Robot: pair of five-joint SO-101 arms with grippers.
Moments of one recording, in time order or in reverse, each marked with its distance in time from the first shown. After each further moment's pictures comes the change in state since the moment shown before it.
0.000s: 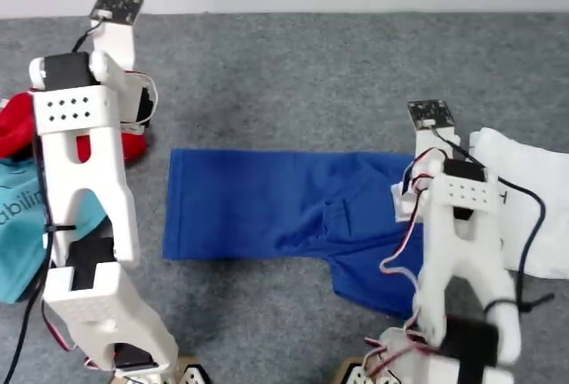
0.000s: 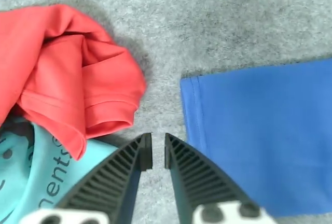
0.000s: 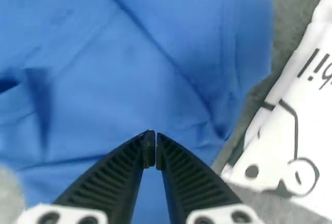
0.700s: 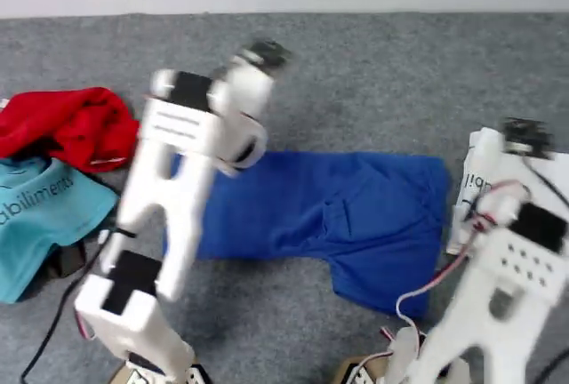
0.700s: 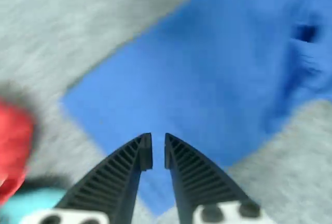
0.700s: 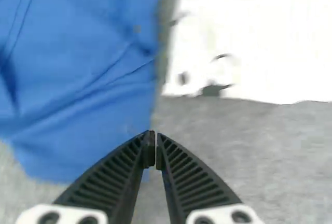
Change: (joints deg) left arm 28.4 -5.8 15.0 0.0 -6.9; right arm 21.0 -23.7 -1.1 17.8 -0.4
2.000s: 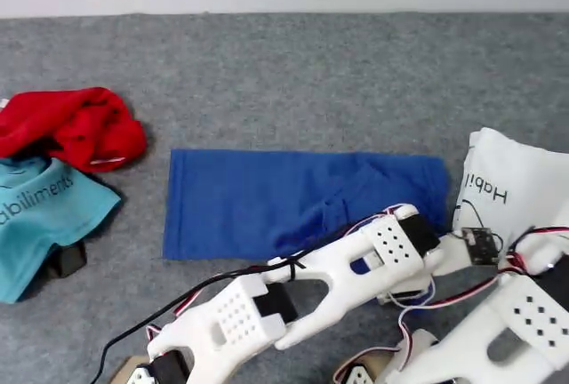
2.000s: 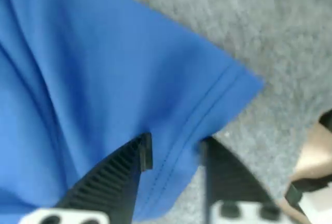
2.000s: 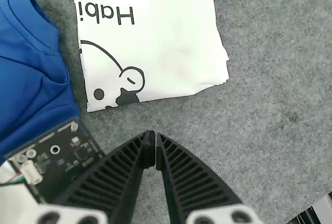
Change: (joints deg) left arm 43.0 34.5 -14.8 -11.3 3.2; right arm 16.5 -9.7 -0.1 -1.3 6.2
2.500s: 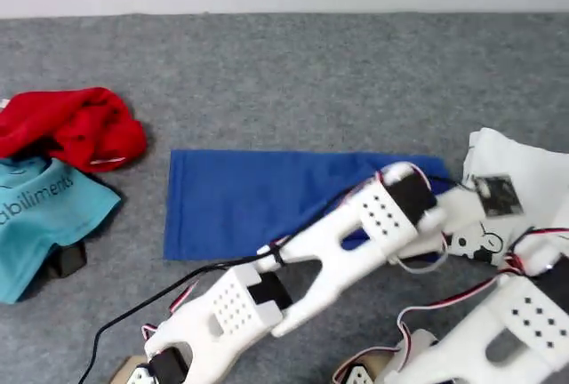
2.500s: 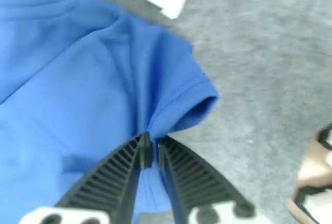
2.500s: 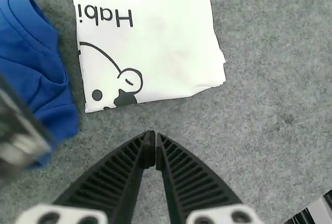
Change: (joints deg) left arm -4.8 0.1 -20.3 9.4 0.2; right arm 0.2 -0.6 0.0 0.0 1.1
